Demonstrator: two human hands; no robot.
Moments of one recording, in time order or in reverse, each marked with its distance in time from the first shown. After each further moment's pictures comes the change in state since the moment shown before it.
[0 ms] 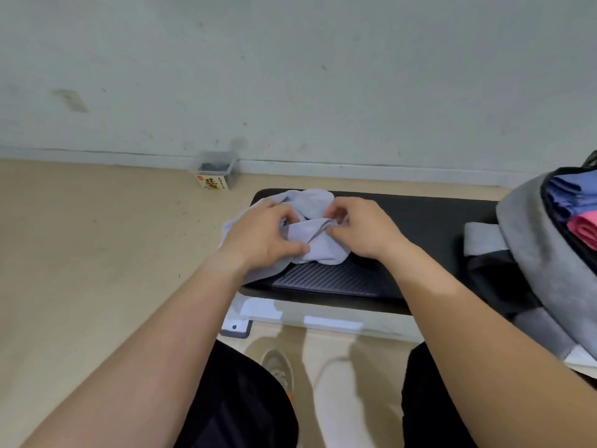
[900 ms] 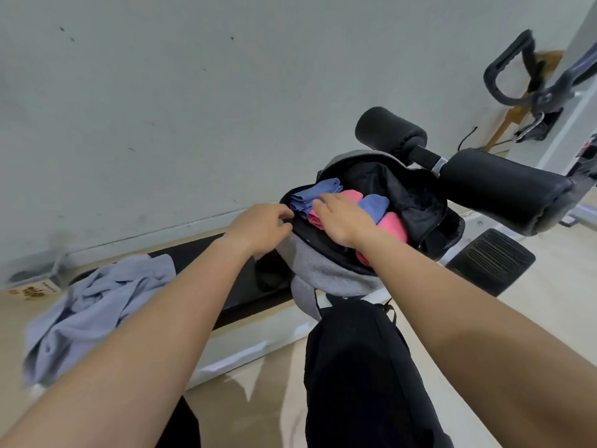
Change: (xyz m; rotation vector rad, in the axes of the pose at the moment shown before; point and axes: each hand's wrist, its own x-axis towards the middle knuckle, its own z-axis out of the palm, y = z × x) left_hand 0.023 0.312 0.071 0.079 -0.167 0.582; right_hand -0.215 0.112 -0.211 -0.244 0.344 0.466
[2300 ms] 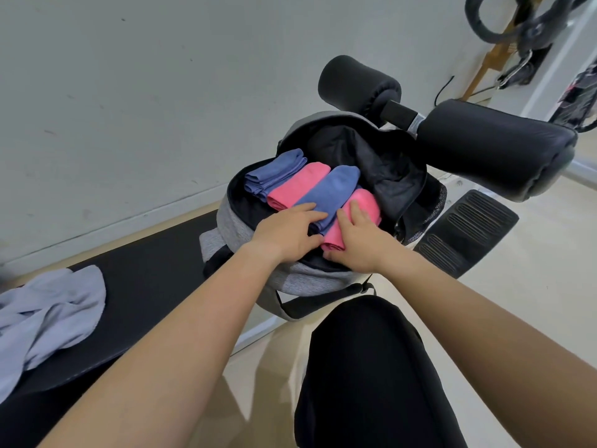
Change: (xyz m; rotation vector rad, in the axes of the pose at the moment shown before) left_hand 0.065 0.060 0.099 0.079 -0.184 0.157; right_hand -0.029 0.114 0.035 -0.153 -0.232 0.181
